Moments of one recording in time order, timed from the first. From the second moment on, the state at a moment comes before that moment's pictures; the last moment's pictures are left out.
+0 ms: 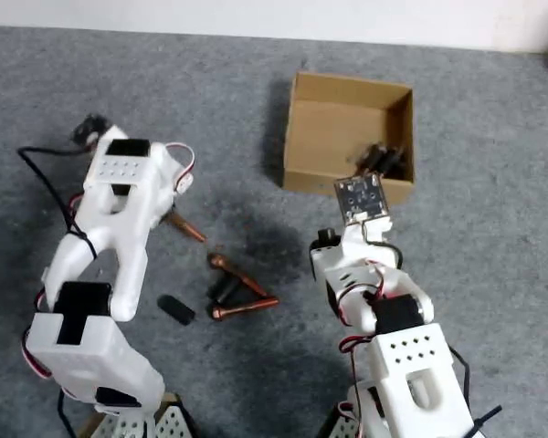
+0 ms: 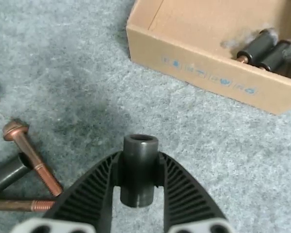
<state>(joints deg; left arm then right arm) -4.7 9.3 10.8 64.8 57.4 -19.3 -58.5 68.0 41.8 4.2</state>
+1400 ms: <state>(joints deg) 18.2 -68.3 49.5 48.3 14.8 -31.5 -102.1 95.7 23.0 4.3</state>
